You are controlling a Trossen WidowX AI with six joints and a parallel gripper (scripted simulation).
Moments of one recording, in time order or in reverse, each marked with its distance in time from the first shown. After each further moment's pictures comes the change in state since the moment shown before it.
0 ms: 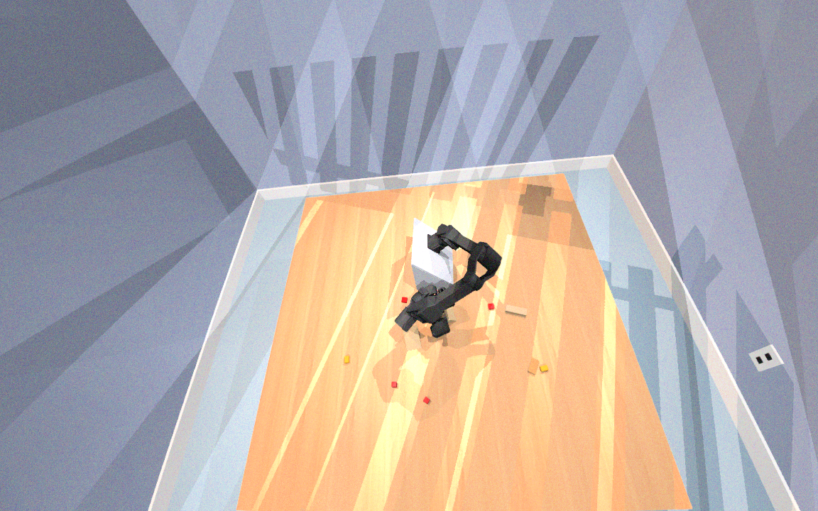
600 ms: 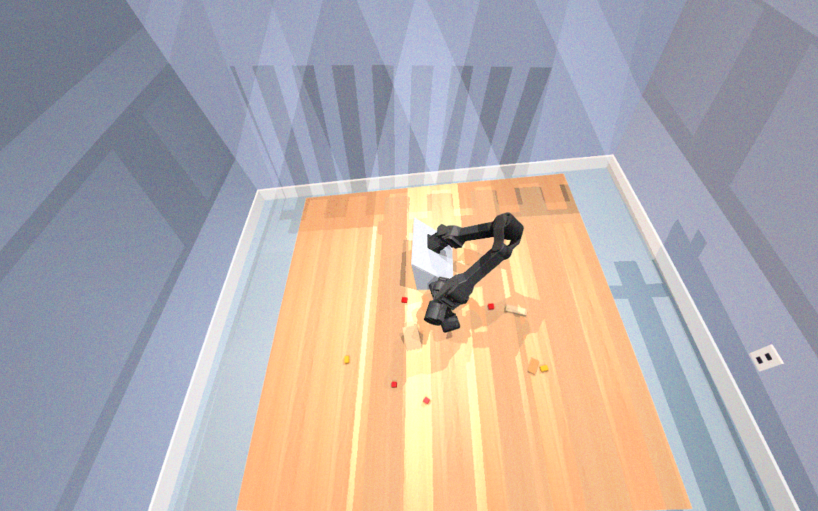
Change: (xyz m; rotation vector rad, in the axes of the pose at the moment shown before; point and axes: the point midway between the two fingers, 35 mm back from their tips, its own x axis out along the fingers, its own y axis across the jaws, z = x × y) arm -0.006 0.000 0.024 0.007 0.375 0.014
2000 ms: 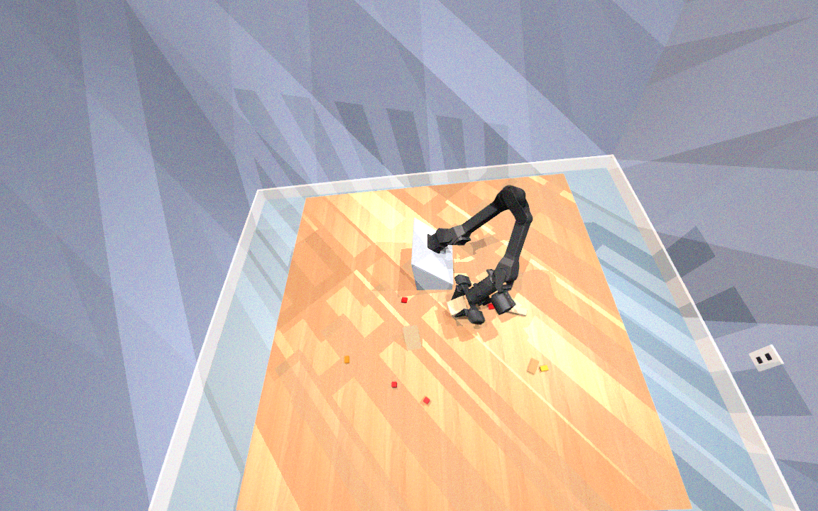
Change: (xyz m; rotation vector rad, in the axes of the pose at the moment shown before) arm -0.004 0.001 0.058 0.015 0.849 -0.003
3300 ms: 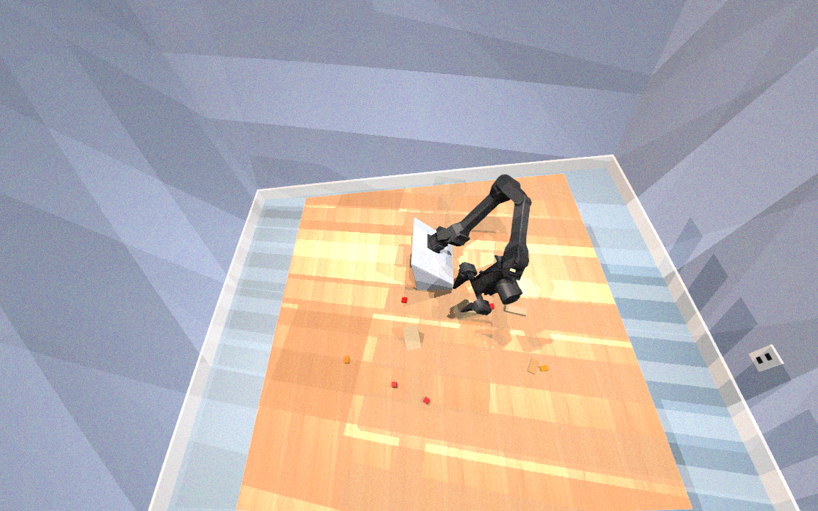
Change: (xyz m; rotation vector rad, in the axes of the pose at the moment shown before) arm -0.070 -0.005 -0.051 0.014 0.007 0.001
